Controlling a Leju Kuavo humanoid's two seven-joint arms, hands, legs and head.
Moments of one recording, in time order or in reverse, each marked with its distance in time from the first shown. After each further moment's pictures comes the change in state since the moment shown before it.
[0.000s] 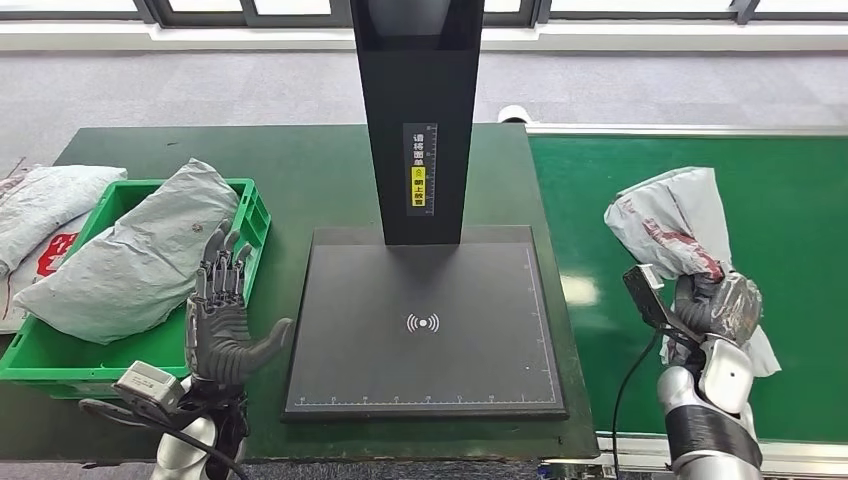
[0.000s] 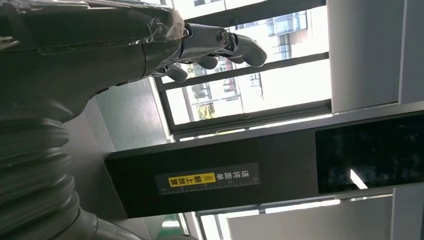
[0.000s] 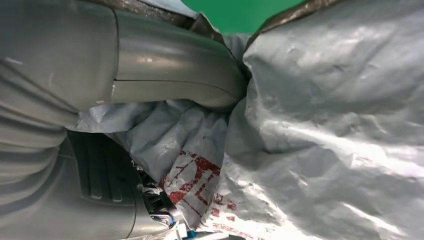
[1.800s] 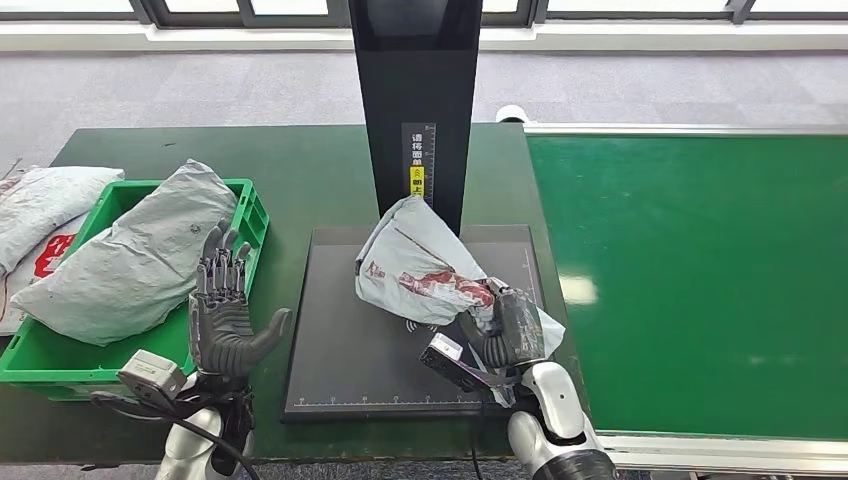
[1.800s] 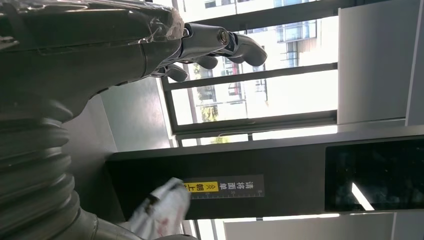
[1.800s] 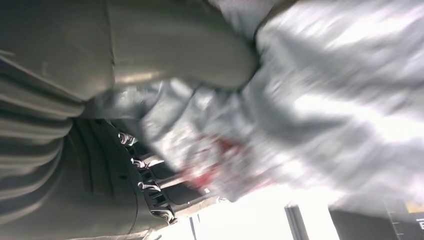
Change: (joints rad) left arm -0.035 0.002 -0.008 0.067 0.053 0.041 -0.011; right arm 0.172 0.207 0.638 -0.210 -0.164 0.142 -0.130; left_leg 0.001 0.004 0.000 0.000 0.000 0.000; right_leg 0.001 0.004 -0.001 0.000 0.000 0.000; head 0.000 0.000
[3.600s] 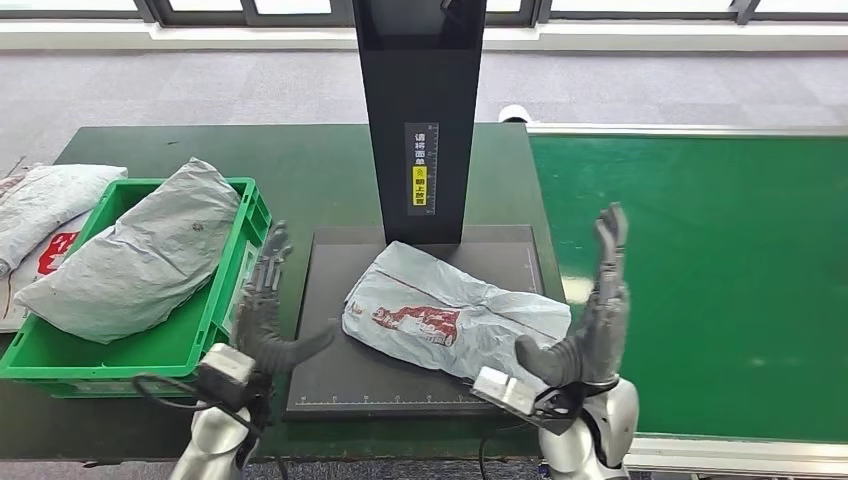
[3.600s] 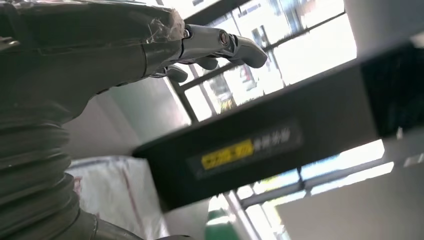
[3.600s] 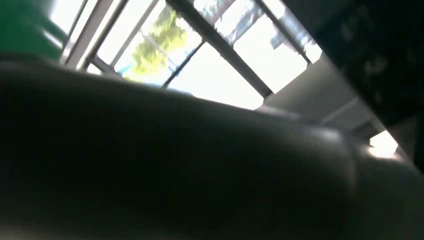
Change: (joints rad) left arm -0.069 0.019 -0.118 0.100 -0.255 0.048 0.049; right arm 0.152 0.105 -0.192 -0.512 -0.217 -0.239 -0.478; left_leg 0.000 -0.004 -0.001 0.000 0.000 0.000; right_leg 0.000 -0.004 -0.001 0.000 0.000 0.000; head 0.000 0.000
